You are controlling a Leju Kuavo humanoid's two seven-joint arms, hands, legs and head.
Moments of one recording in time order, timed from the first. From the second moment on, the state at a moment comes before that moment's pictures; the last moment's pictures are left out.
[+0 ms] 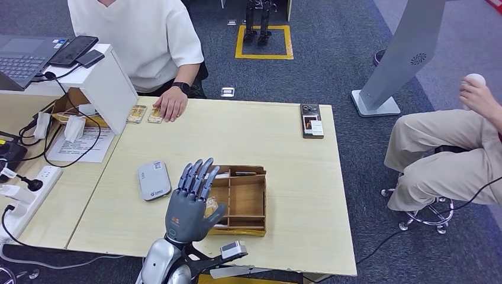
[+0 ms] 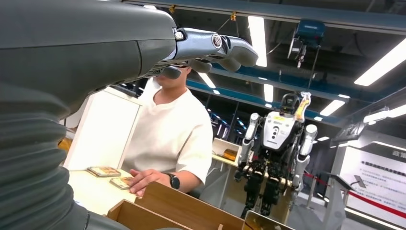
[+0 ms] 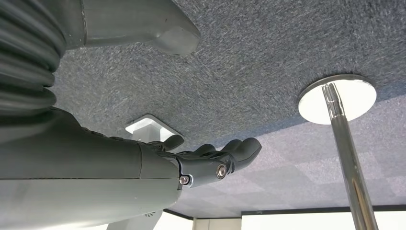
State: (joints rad) left arm -0.04 -0.26 -0.30 -1.33 -1.38 0.70 -0.42; right arm -0.11 0.34 -1.56 -0.78 1.13 -0.69 -0.40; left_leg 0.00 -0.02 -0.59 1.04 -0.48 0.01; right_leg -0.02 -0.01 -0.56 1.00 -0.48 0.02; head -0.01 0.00
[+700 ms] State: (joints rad) left arm -0.17 -0.28 -0.30 -1.21 -1.38 0.70 -0.31; right arm -0.12 0.34 -1.56 -0.77 1.15 -0.69 -0.42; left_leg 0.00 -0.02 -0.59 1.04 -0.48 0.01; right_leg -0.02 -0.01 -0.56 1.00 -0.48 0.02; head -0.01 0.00
